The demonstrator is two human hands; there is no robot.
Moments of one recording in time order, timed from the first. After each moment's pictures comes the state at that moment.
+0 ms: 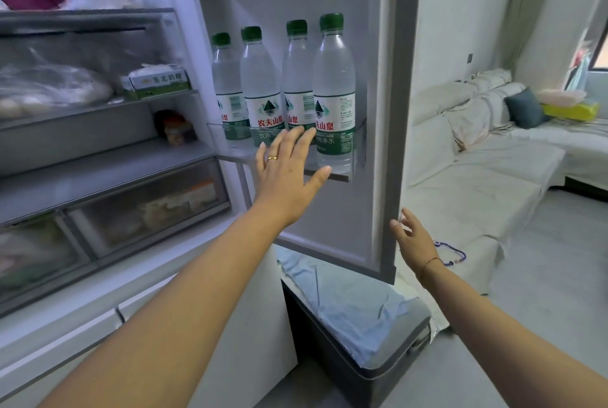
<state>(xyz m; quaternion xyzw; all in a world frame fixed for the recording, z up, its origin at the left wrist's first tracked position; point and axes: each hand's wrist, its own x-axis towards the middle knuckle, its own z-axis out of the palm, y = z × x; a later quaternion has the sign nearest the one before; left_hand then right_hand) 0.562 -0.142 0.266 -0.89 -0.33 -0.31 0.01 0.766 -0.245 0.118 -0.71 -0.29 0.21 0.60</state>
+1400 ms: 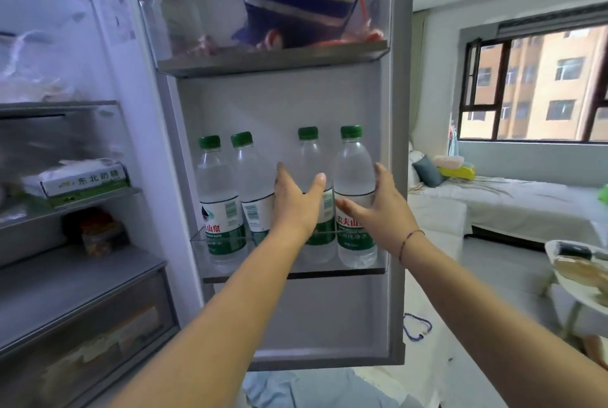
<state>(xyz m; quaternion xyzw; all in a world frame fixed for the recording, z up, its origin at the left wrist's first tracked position) 0.641 -0.053 0.359 -0.77 -0.25 -0.39 -0.44 0.738 -0.159 0.340 -0.75 -0.40 -0.08 0.52</state>
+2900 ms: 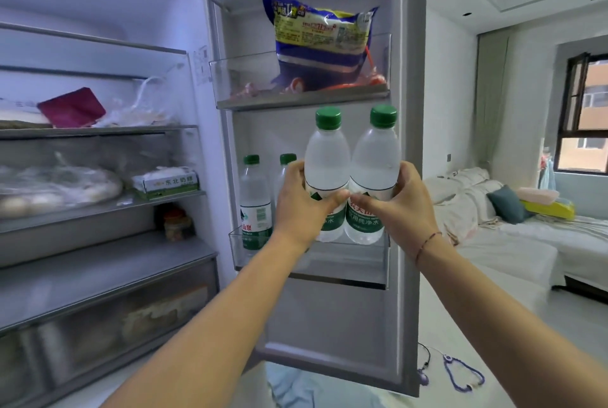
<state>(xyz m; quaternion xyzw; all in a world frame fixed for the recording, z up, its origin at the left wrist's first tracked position) 0.600 -0.114 0.389 -0.74 -0.21 -0.54 -0.34 0.735 -0.198 0.380 -0.56 -0.47 -0.04 0.68</state>
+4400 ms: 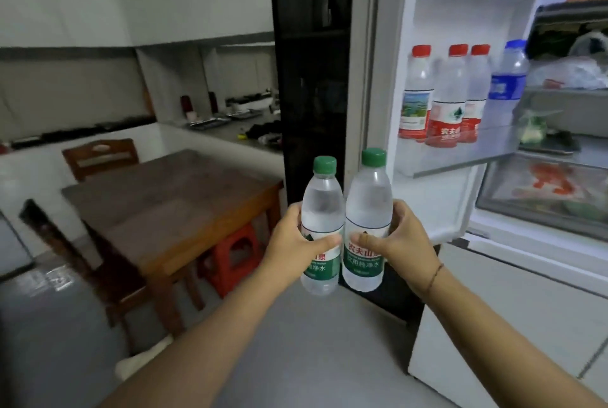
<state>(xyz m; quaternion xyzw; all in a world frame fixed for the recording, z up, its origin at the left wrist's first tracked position) -0.204 -0.562 0.213 -0.37 -0.70 -0.59 -0.17 -0.061 -0.446 0.227 -0.23 -0.72 0.55 0.35</state>
